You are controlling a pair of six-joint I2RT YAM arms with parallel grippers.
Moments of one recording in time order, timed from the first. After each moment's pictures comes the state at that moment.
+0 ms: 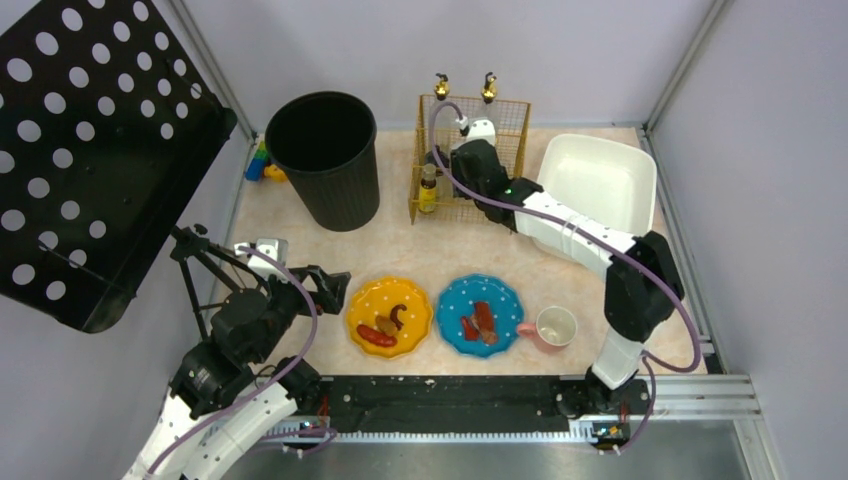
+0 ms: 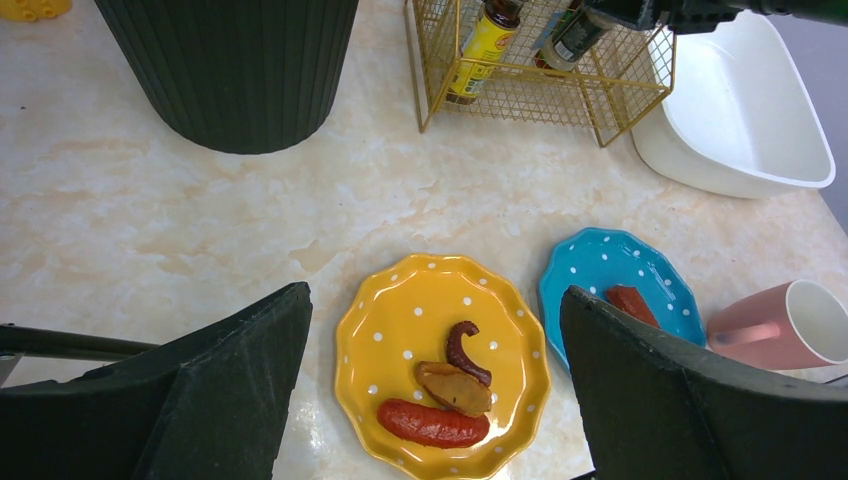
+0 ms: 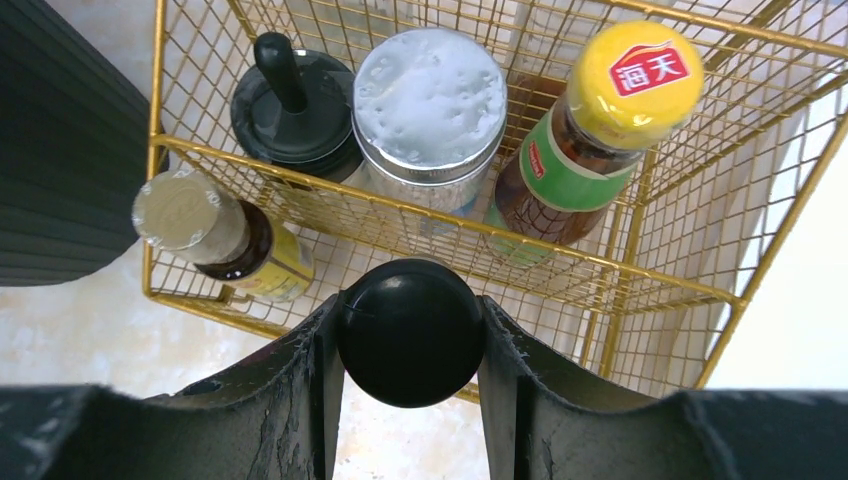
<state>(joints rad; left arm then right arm) -0.66 0.29 0.78 -0.72 -0.30 -0.39 0.69 1.71 1.42 -0.22 0.45 0.27</state>
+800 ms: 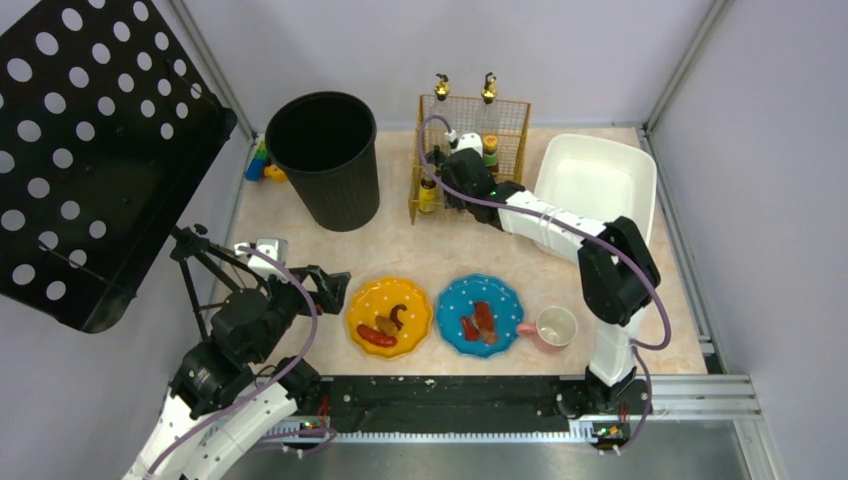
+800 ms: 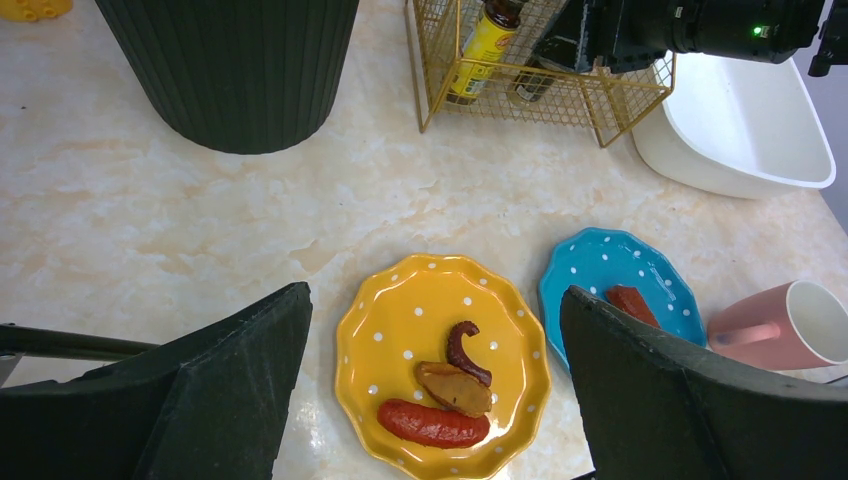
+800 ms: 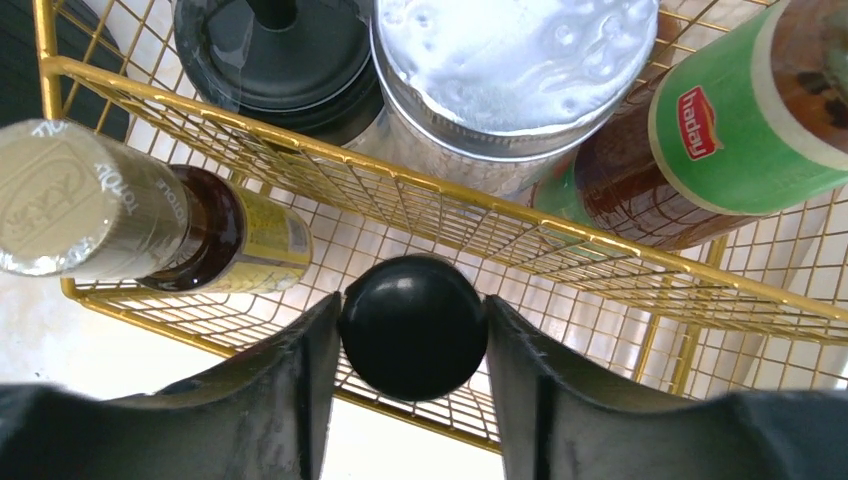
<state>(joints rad) -0.66 0.29 0.78 -0.72 -0.30 -0.39 0.68 1.88 1.44 -0.20 0.38 0.29</state>
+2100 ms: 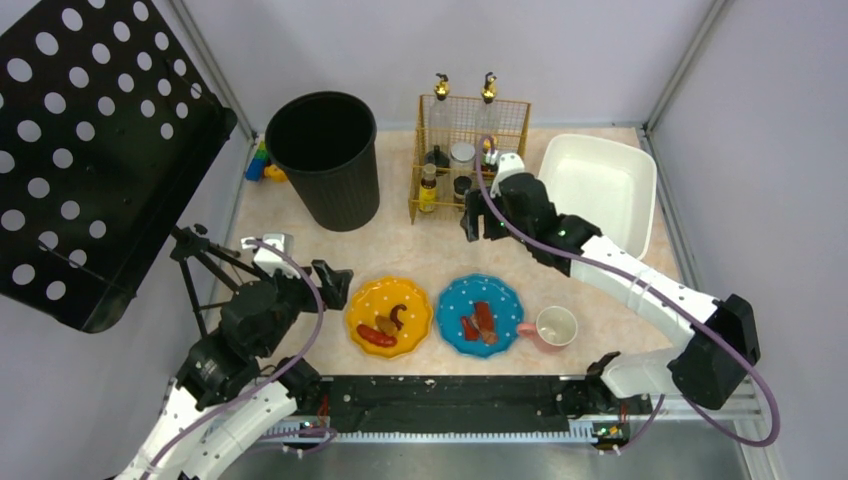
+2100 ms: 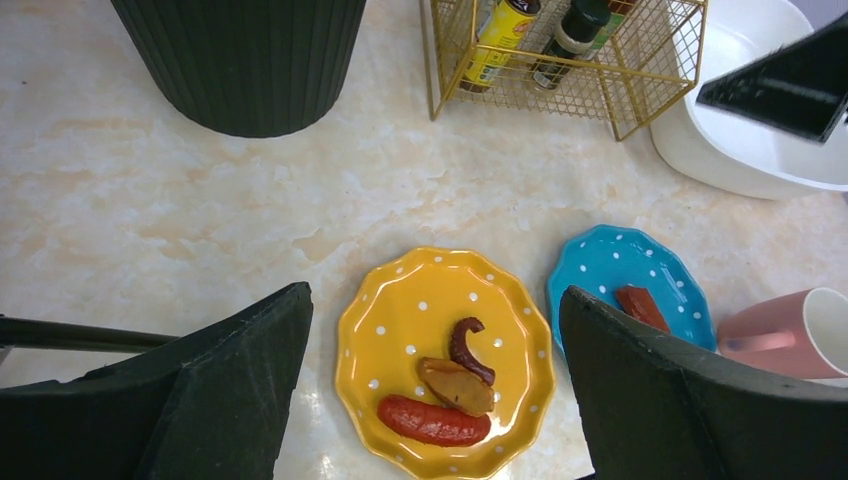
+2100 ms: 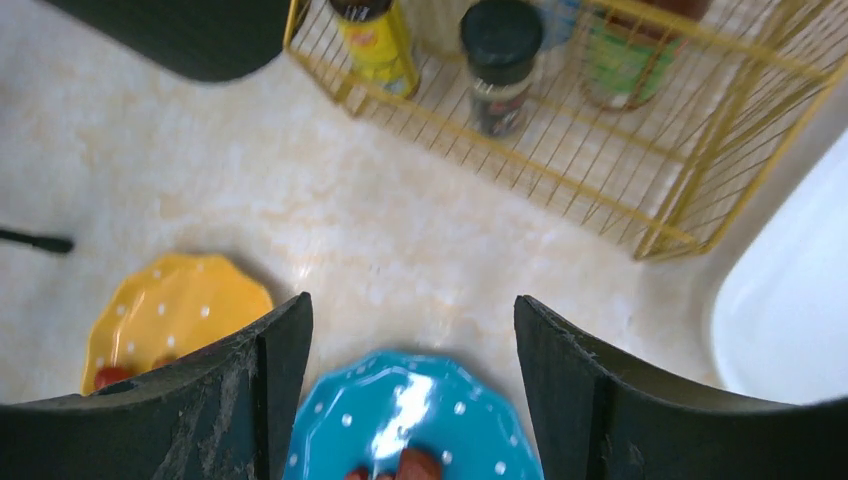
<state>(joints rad) -0.66 0.34 0.78 -0.73 -0.33 -0.41 0.70 1.31 1.10 -0.31 0.18 0.32</state>
